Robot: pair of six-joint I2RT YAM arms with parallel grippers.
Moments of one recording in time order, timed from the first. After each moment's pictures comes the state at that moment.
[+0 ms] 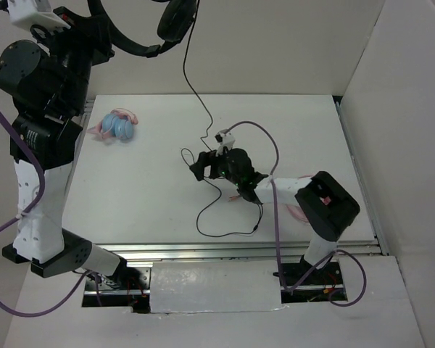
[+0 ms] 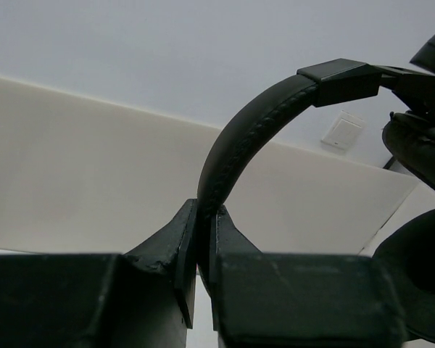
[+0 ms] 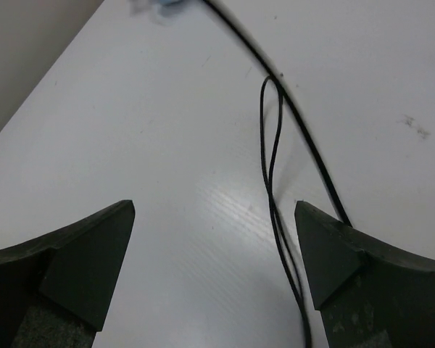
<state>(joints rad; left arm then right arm) -0.39 1.45 2.34 -0.52 -0.36 -0.29 0.69 1.66 0.80 0.63 -0.07 0.39</state>
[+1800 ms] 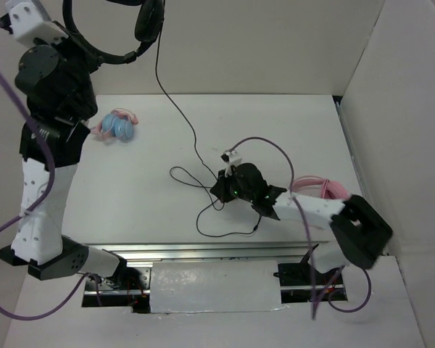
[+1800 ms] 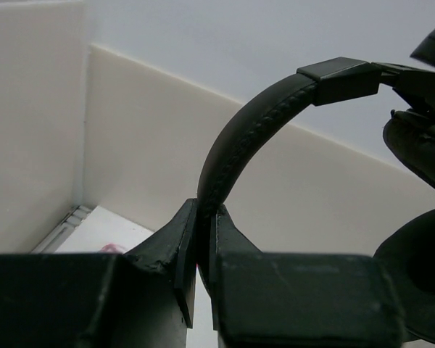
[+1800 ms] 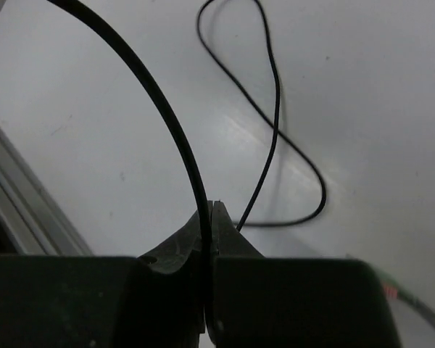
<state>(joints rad) -0.39 1.40 2.22 -0.51 -0.70 -0.21 0.74 1.55 0.73 0.38 -0.13 0.42</state>
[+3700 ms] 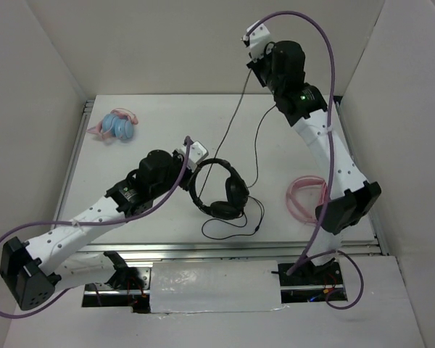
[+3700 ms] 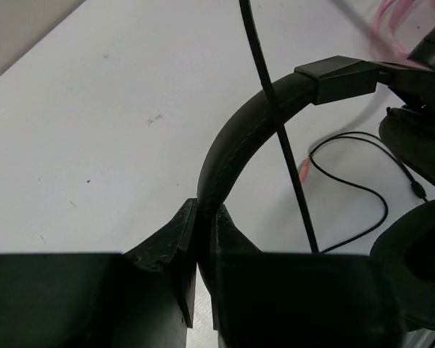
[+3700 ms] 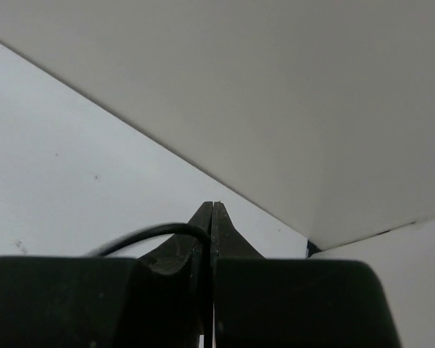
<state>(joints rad) -0.73 1.13 0.93 -0.15 -0.03 0.15 0.45 1.70 2.03 -0.45 0.21 -0.52</state>
